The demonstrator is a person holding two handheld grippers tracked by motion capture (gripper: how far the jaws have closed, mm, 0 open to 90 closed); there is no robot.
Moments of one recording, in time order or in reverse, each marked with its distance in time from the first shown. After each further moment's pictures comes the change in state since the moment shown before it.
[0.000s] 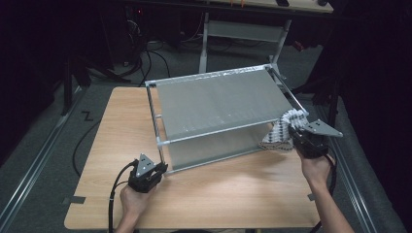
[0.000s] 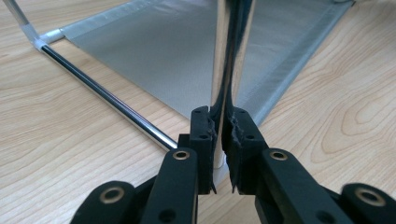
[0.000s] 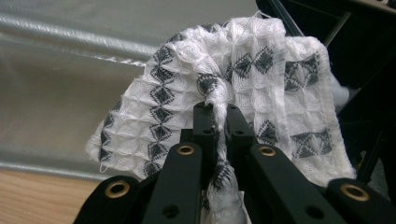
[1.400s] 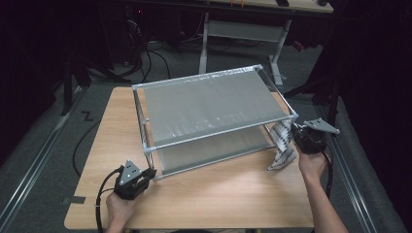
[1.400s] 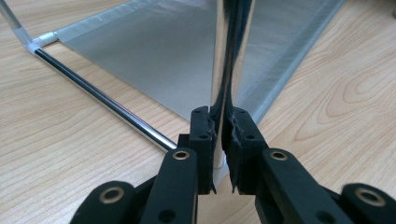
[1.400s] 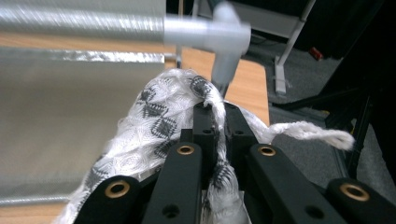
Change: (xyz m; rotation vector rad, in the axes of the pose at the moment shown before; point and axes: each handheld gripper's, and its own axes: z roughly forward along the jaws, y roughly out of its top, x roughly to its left) left arm 0.017 -0.021 -0.027 -0.009 -0.009 0.012; right arm -0.018 -0.017 0.036 0.043 -0.086 0.126
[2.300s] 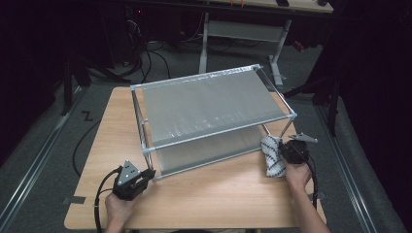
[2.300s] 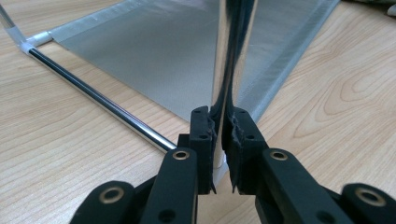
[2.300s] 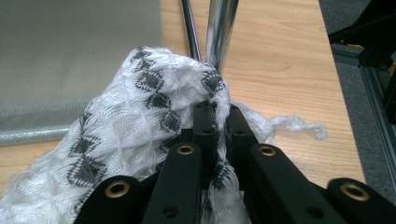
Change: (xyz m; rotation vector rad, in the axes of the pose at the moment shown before) left arm 0.002 -0.001 -0.002 0.002 -0.010 -0.005; right arm 0.010 -0.068 0.059 0.201 0.037 0.098
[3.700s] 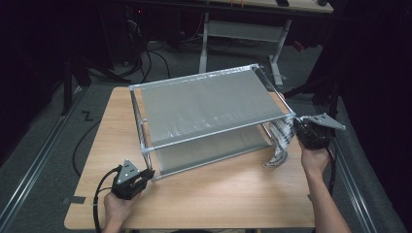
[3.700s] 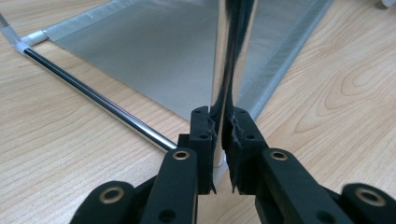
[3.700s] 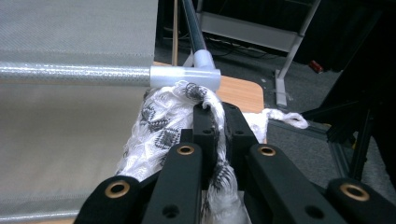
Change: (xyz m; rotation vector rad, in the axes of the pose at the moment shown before) left arm 0.004 0.002 -0.001 0.023 -0.014 0.017; right arm -0.005 0.070 -0.084 -0.266 -0.020 -0.092
